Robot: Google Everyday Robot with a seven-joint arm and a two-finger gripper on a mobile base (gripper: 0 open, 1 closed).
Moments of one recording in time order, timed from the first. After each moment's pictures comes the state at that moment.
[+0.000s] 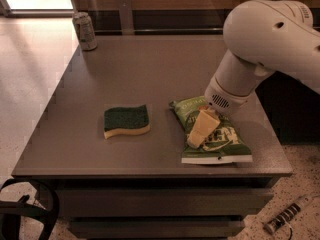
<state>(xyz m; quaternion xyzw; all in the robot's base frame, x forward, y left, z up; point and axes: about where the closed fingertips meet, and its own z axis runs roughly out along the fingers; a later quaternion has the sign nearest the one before) 0.488 -0.126 0.813 -0.45 0.89 0.05 0.09</state>
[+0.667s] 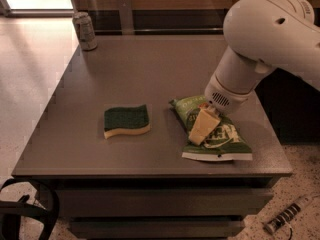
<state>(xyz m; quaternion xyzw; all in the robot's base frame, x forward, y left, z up) 0.488 -0.126 0.819 -0.45 0.89 0.05 0.09</state>
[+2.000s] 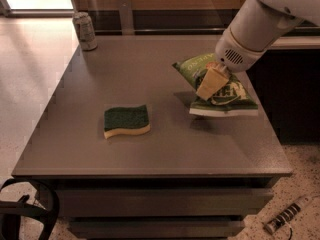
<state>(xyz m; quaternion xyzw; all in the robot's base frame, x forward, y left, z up) 0.546 -0.130 0.897 -0.48 0.86 0.04 0.19</state>
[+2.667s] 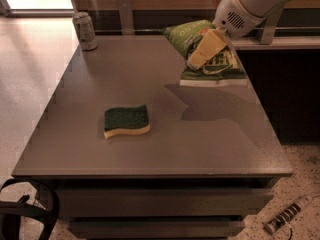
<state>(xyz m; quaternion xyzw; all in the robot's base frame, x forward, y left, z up) 0.609 -0.122 0.959 -0.49 0.82 0.05 0.29</state>
